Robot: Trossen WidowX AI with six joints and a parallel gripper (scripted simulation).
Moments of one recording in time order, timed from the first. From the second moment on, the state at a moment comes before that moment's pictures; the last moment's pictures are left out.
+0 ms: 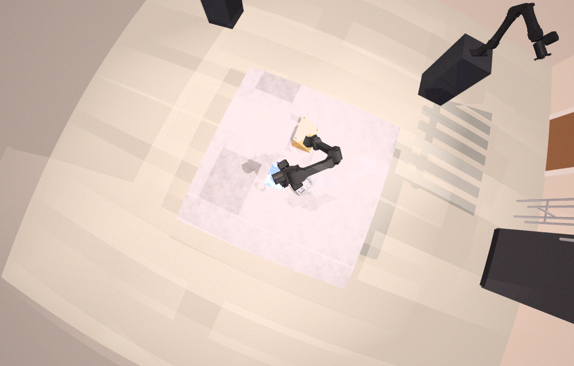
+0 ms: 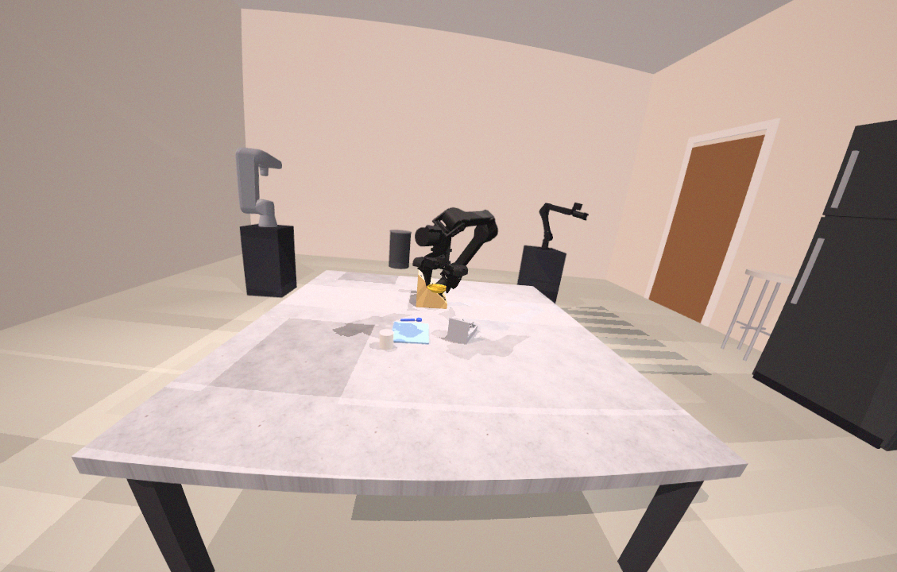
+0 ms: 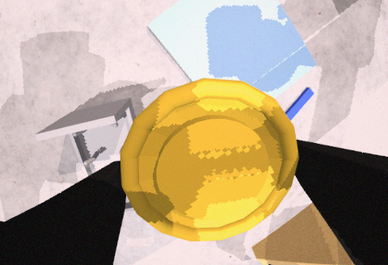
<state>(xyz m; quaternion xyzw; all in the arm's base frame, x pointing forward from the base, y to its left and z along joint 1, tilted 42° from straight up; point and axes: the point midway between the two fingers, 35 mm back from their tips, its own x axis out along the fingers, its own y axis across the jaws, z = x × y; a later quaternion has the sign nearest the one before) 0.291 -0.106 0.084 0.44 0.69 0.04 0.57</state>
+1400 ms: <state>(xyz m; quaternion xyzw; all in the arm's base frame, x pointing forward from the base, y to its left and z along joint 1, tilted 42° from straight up) 0.209 0.016 0.173 0.71 0.56 -0.40 0.14</state>
